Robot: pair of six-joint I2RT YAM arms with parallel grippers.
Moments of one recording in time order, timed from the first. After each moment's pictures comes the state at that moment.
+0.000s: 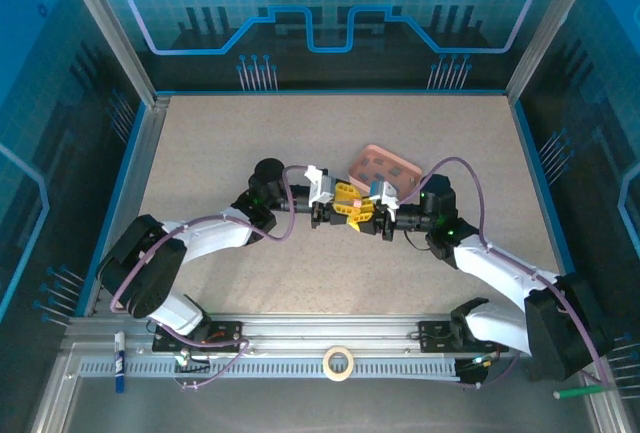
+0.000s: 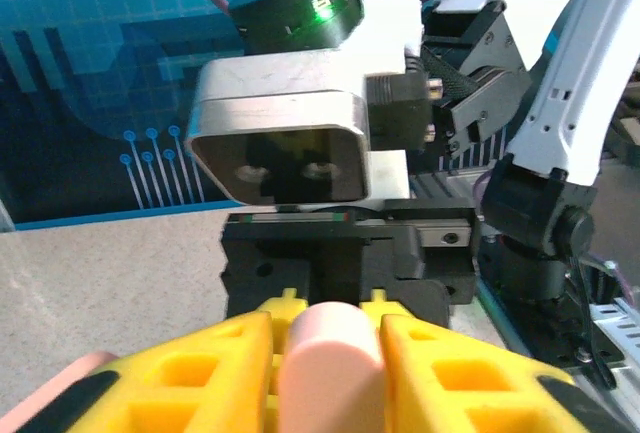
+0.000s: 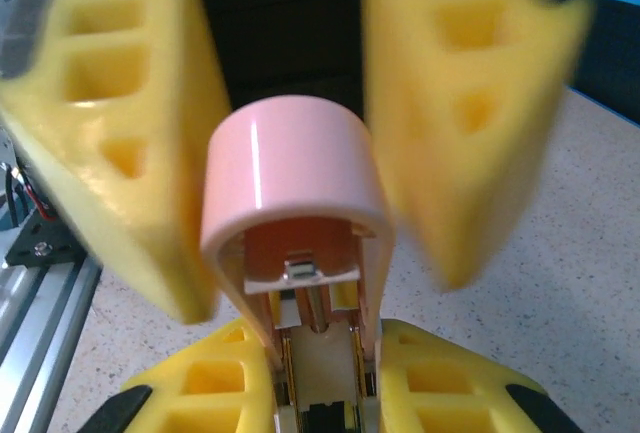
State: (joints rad) left arm -0.61 1.54 0.76 0.79 0.95 0.10; right arm 0.42 1.15 0.49 0.35 -0.89 -0.25
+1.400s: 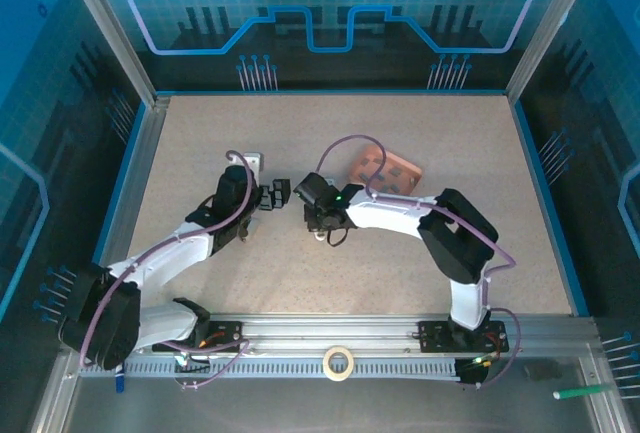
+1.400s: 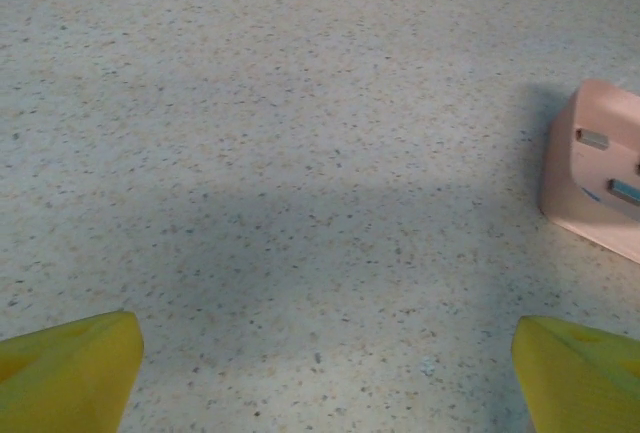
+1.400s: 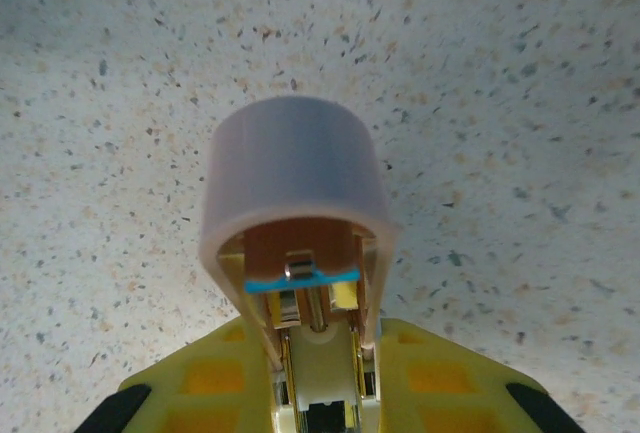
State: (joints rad) left arm -0.40 1.22 0.63 0.03 -0.15 -0.33; right arm 0.90 1.92 1.28 -0.50 0.18 0.78
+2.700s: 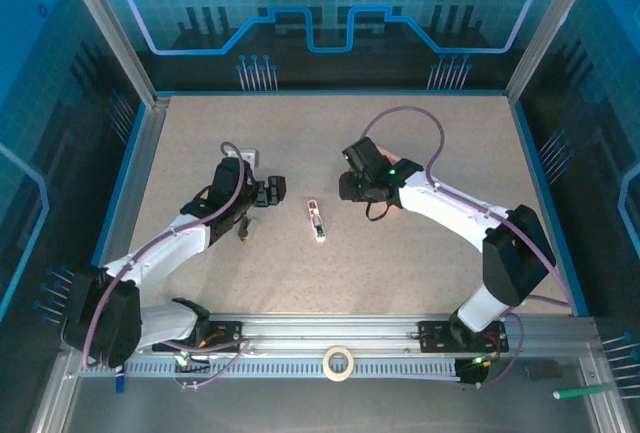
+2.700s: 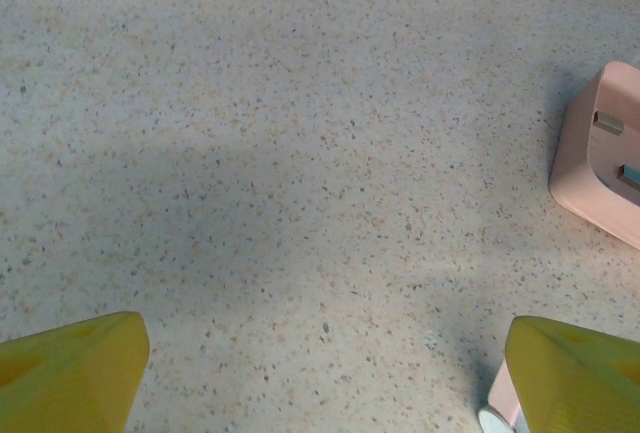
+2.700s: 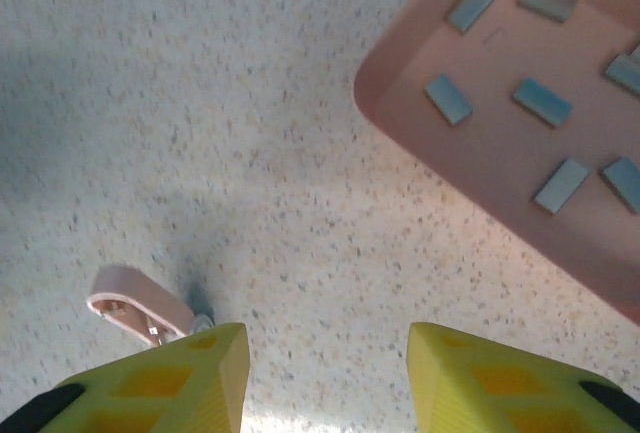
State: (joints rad) left arm -0.35 1.23 0.73 -0.17 -0.08 -0.38; right arm 0.67 1.61 1.21 -0.62 0.12 0.59
